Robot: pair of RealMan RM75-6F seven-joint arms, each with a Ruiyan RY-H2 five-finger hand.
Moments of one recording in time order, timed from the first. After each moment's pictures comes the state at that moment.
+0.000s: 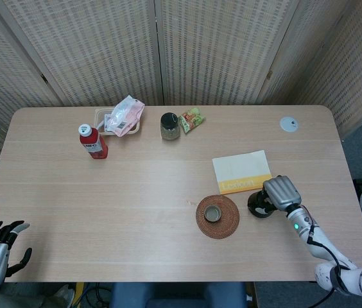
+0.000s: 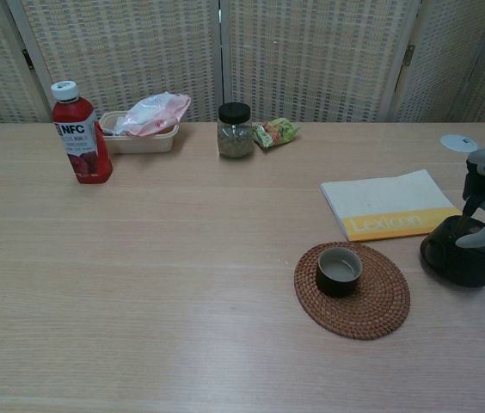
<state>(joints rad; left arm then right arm) 0.03 -1.34 0.02 -1.33 1.59 1.60 -0.07 0.61 -1.31 0.01 -1.46 -1.13 0.88 -0.29</state>
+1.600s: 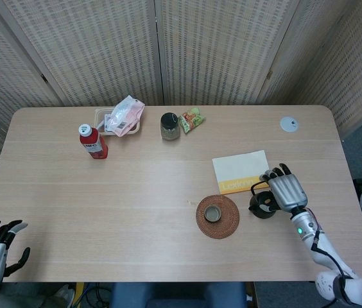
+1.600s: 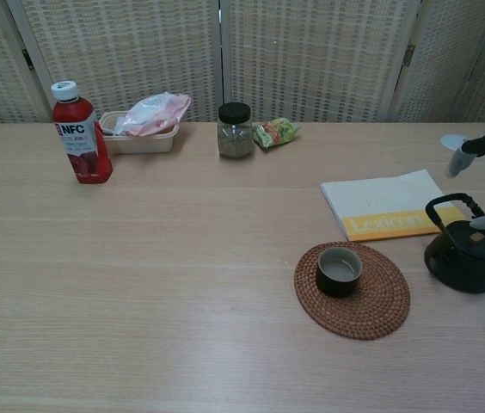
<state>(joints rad) 0.03 -1.33 0.02 -1.32 1.59 1.61 -0.09 0.55 -1.28 0.04 -1.57 -1.12 1.05 -0.44</state>
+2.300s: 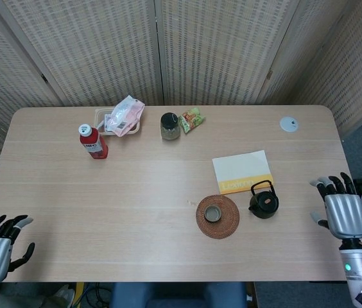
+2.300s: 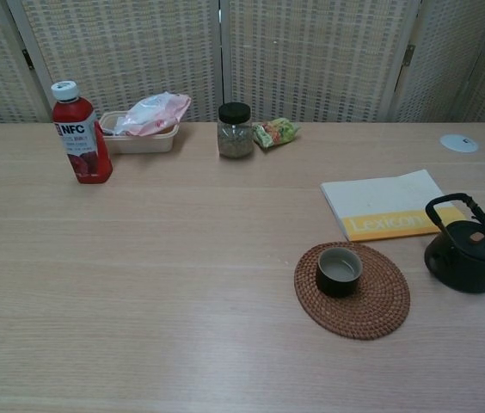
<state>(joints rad) 0.00 -1.33 0.01 -1.35 1.61 1.60 -0.06 0.22 -1.16 -0.02 -1.69 -1.32 1.53 -0.34</state>
